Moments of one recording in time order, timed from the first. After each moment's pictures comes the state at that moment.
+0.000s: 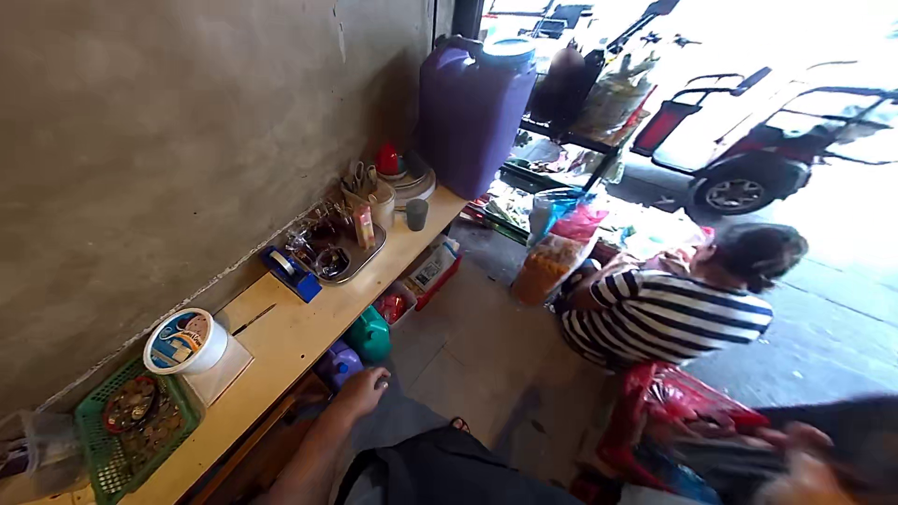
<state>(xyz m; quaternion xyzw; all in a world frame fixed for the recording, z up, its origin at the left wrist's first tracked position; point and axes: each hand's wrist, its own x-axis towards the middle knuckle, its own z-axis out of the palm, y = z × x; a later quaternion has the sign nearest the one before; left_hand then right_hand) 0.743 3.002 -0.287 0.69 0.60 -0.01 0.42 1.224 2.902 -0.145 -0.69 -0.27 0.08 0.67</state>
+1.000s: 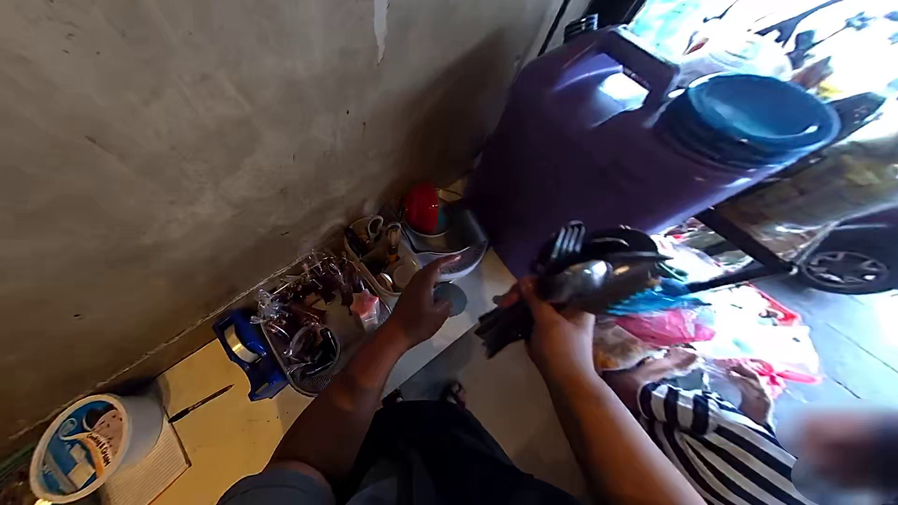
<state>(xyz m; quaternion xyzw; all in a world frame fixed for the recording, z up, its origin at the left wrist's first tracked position) 0.800 3.463 -0.151 0.62 0.51 0.42 0.43 0.997 3.462 -0.115 -0.44 -0.52 0.47 0.57</state>
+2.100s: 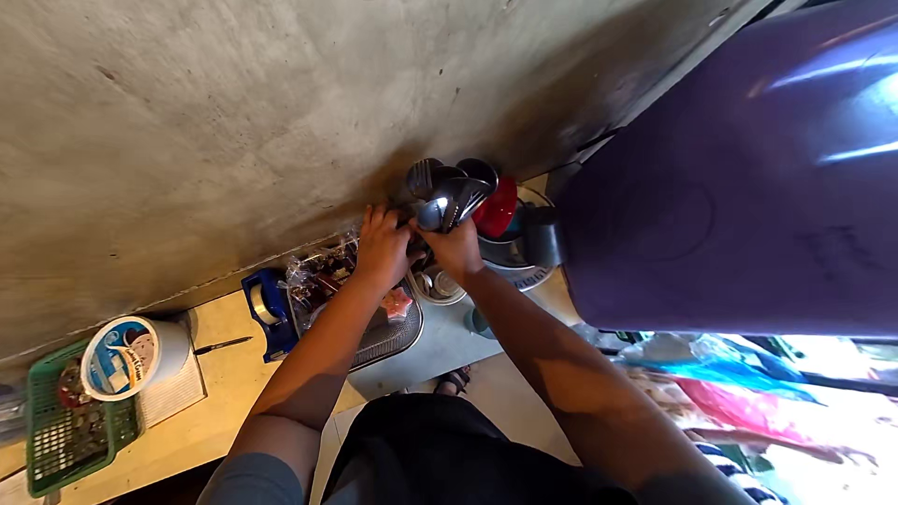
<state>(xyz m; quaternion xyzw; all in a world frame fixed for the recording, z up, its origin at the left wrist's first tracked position) 0.682 3.523 -0.190 0.64 0.76 0.11 0.08 0.810 3.603 -0.205 -0.40 -0.69 0.49 0.35</state>
